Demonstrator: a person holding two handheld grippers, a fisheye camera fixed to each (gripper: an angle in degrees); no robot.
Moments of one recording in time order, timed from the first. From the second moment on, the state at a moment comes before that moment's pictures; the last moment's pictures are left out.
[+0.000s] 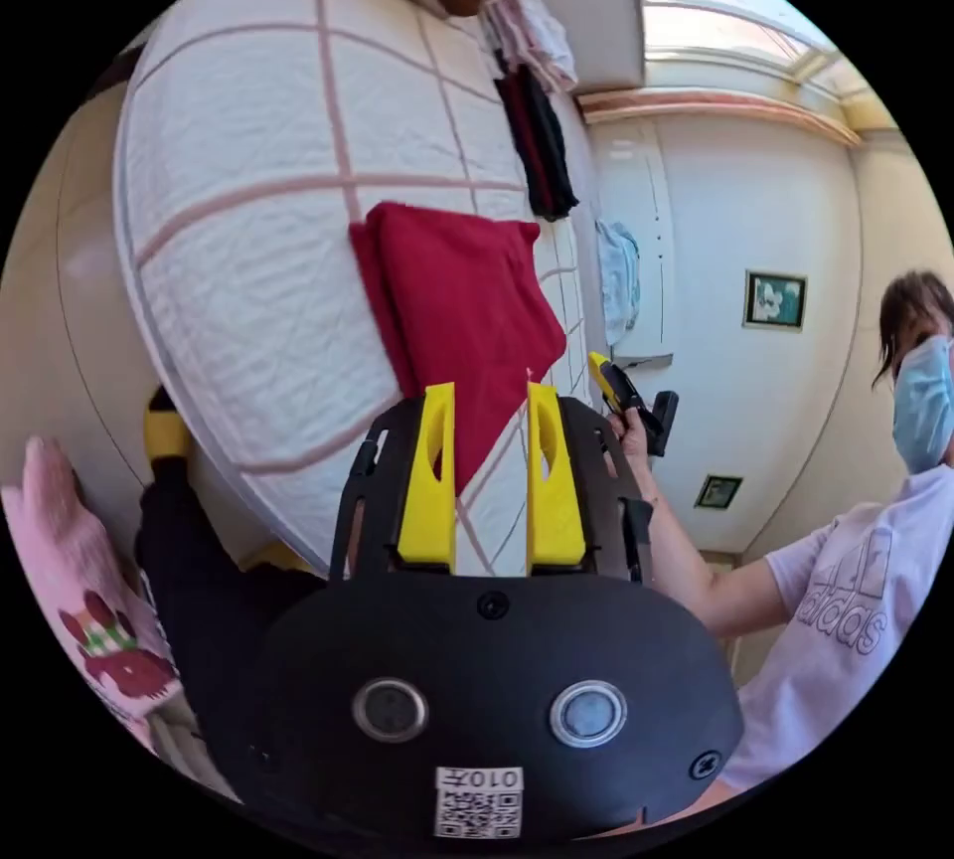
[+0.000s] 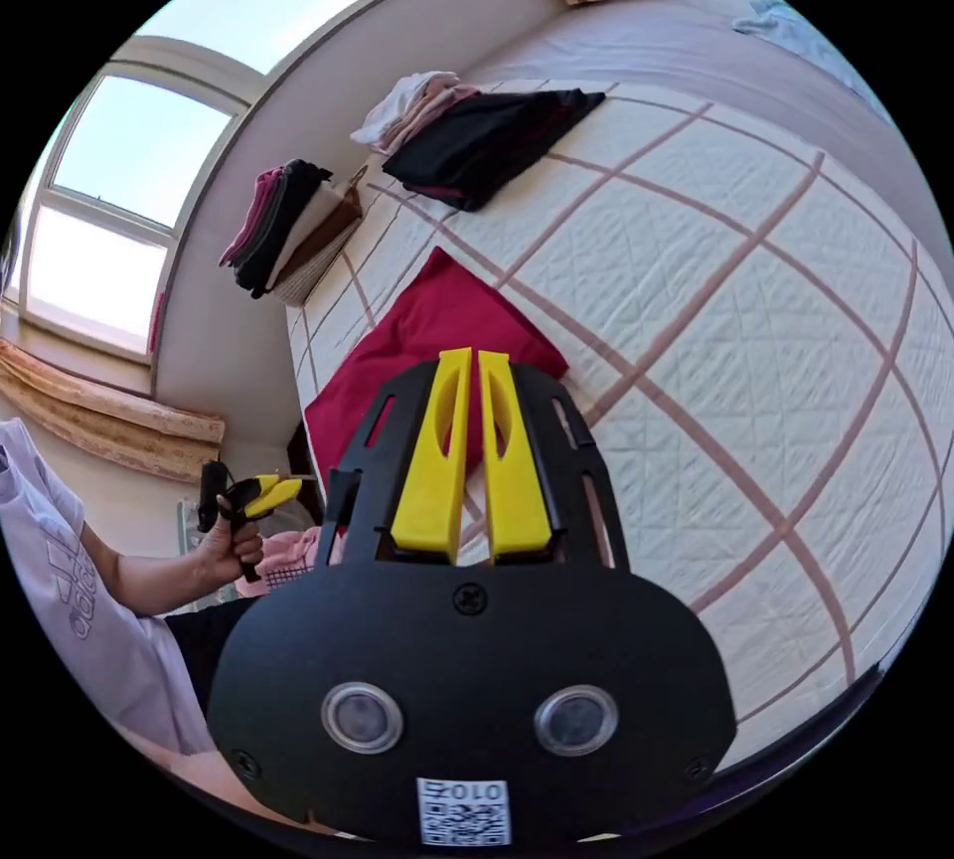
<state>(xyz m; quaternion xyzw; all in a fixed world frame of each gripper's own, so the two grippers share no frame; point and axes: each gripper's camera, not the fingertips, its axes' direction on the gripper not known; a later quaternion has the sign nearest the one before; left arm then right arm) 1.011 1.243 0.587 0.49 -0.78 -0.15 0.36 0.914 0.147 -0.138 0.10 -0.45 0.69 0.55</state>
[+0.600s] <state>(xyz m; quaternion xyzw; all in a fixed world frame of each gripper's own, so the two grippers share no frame) 0.944 1.268 0.576 0.50 -0.70 -0.23 0.45 0.759 0.113 -0.139 0.14 -0.76 0.59 0.24</state>
